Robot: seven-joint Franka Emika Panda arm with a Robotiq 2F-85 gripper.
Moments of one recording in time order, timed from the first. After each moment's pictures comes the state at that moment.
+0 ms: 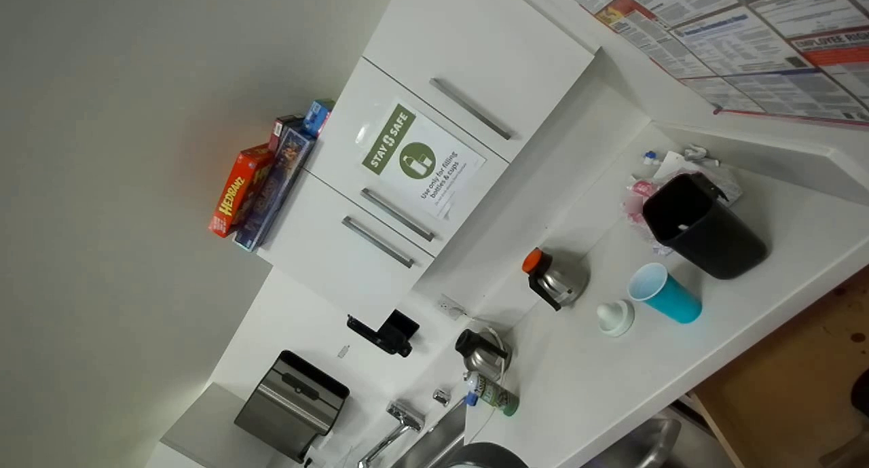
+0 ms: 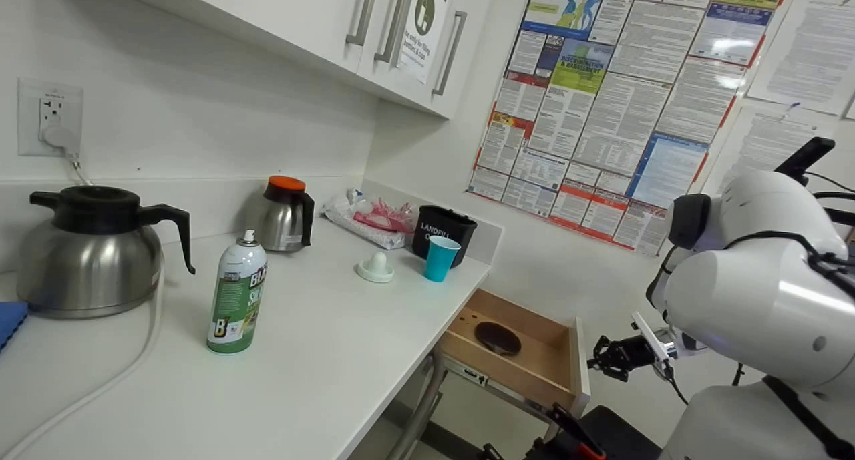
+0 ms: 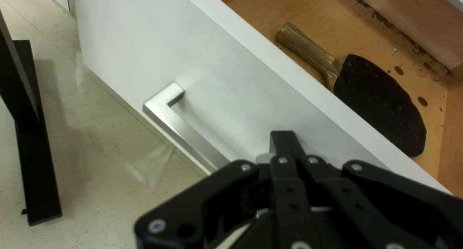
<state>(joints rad) -1.12 1.07 -0.28 -1.47 0.99 1.68 -0.05</state>
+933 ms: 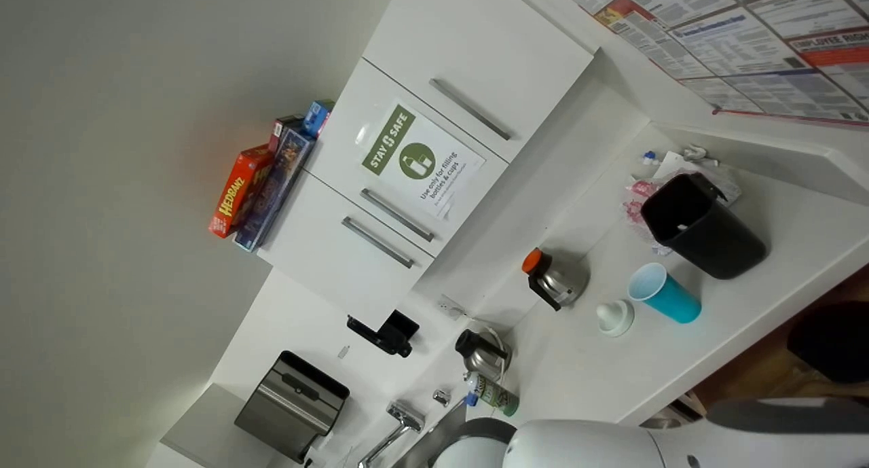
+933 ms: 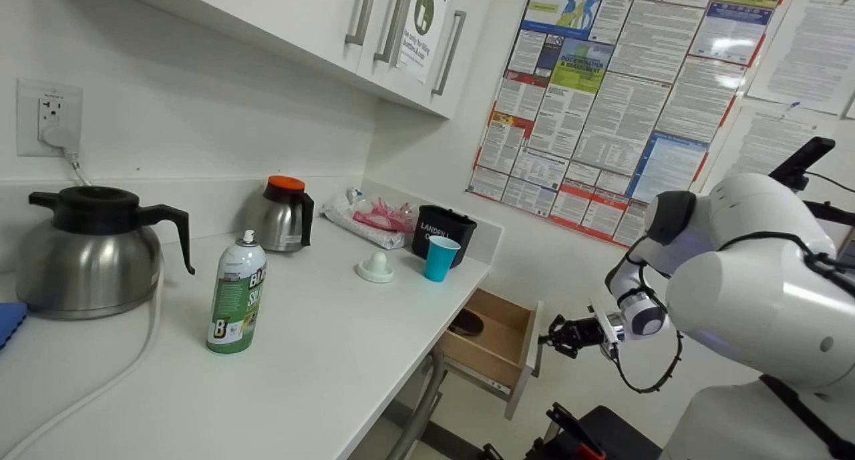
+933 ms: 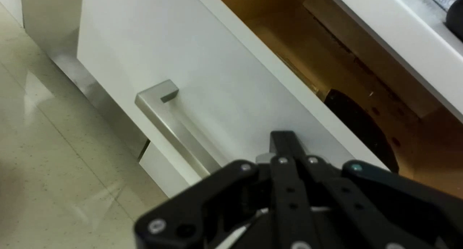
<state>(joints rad) -1.05 1.11 -0.13 -1.43 1.05 1.70 -0.08</state>
